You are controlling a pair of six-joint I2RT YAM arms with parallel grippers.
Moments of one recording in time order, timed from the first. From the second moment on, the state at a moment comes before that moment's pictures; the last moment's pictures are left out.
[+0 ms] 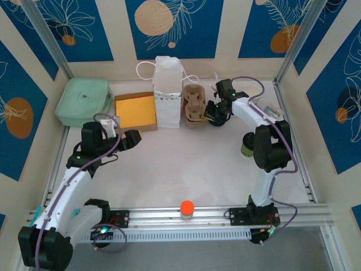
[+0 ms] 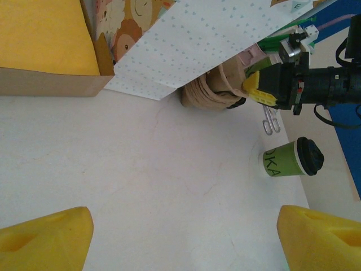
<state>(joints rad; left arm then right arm) -0.15 0.88 0.68 -0.36 0.57 -0.55 0.27 1.89 1.50 -0.70 -0.29 0.58</state>
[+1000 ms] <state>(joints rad) -0.15 0.89 0.68 -0.36 0.58 -0.55 0.27 1.89 1.50 -0.73 -0.28 0.57</state>
